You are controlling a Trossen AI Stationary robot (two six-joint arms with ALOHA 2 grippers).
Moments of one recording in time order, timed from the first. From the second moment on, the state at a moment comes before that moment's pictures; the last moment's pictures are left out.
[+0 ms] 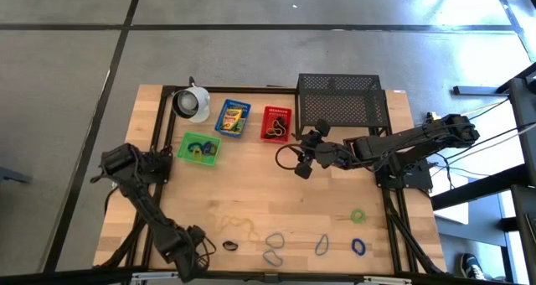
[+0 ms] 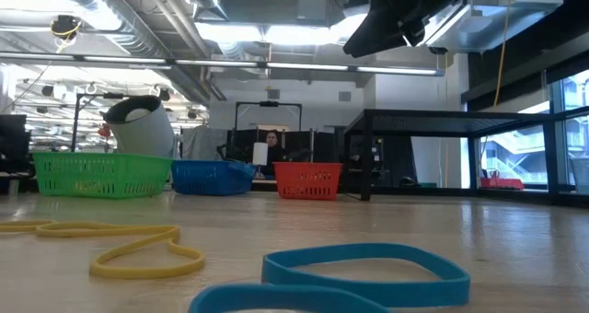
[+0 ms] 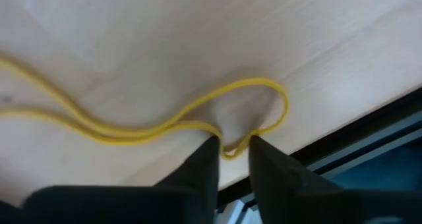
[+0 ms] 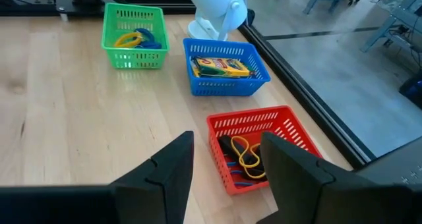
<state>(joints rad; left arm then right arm) -0.95 1.90 1.10 -0.64 0.13 -1.90 0.21 1.36 0.95 -0.21 0.63 0.17</state>
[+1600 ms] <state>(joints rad) -0.59 1.70 1.09 0.08 -0.98 -0.39 0.24 1.36 0.95 -0.20 0.62 0.23</state>
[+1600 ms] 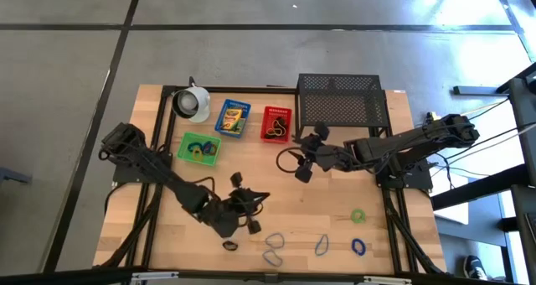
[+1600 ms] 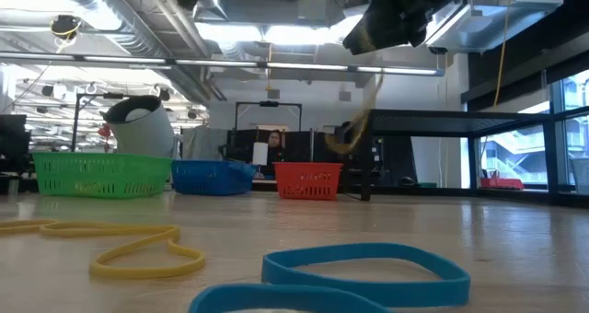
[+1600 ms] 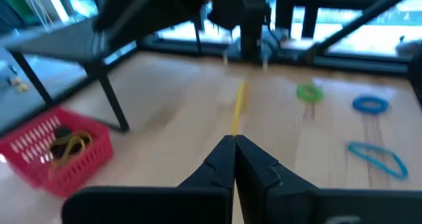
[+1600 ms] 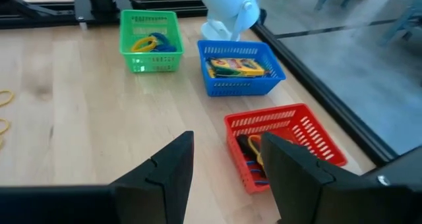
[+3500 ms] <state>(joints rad) 0.05 1.71 1.09 0.17 -0.92 -0.29 0.25 1.36 0.95 -0.20 0.31 0.23</state>
